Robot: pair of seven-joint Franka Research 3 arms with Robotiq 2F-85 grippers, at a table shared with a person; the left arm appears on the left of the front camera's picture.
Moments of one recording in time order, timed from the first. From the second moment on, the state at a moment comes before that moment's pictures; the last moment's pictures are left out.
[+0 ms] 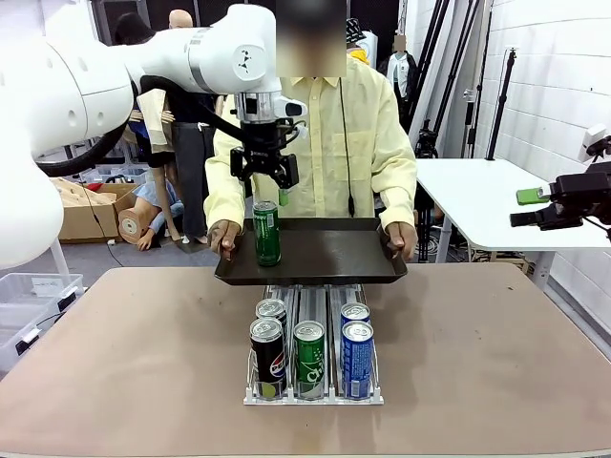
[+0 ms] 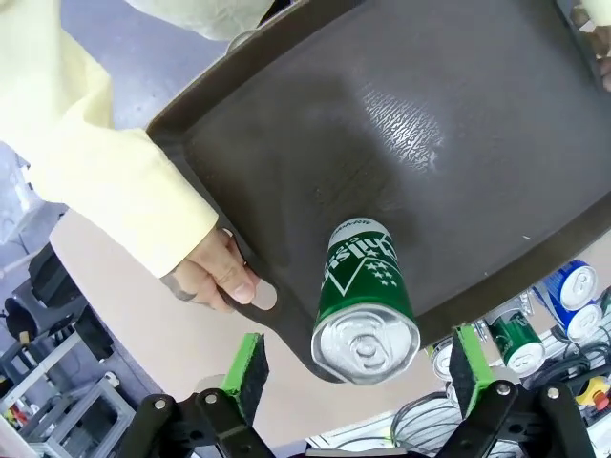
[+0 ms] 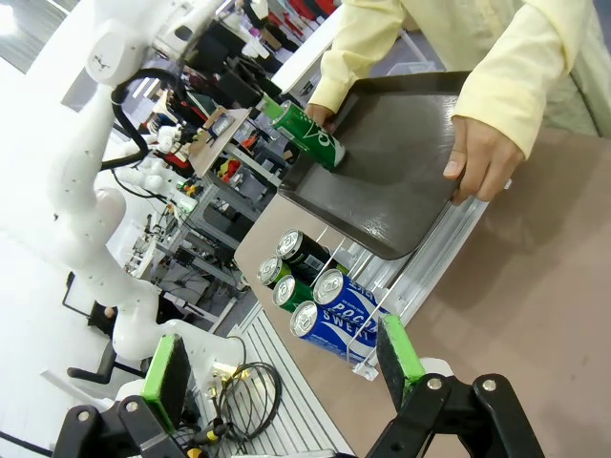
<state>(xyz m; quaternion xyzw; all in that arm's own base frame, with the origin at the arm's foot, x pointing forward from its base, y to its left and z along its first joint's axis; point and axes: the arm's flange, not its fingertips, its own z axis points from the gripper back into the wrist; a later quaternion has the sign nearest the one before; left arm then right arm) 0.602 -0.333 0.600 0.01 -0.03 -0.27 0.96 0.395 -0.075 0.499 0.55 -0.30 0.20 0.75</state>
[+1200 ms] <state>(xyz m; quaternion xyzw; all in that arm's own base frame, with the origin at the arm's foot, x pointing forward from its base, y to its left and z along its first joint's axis) 0.583 -0.330 0.639 0.01 -0.04 -0.27 0.96 0.395 -0.075 0.499 0.55 -0.30 0.20 0.75</state>
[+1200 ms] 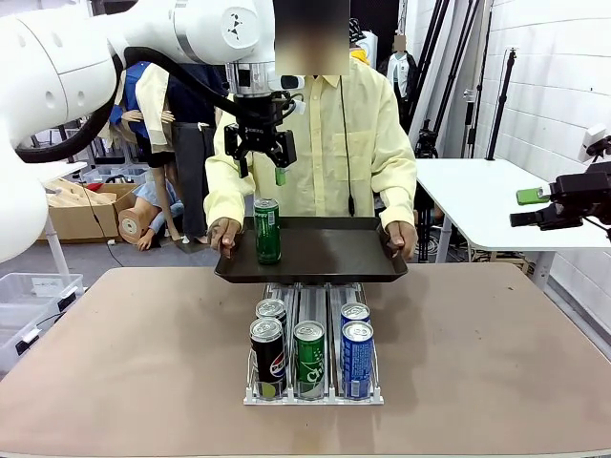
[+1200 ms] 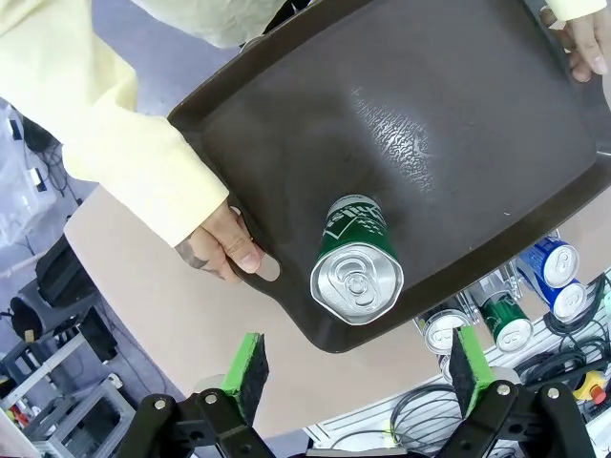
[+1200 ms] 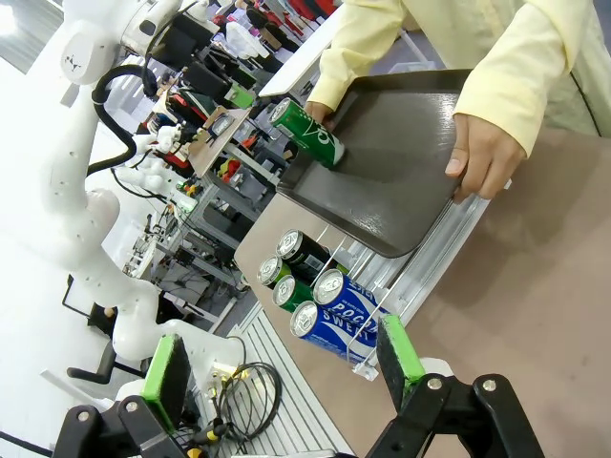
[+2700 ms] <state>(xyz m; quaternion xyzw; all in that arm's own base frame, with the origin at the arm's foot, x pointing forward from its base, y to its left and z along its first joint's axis) 0.582 -0.321 0.651 -0.04 -0.04 -0.26 0.96 0.395 -0.075 0.499 0.55 -0.30 0.20 0.75</state>
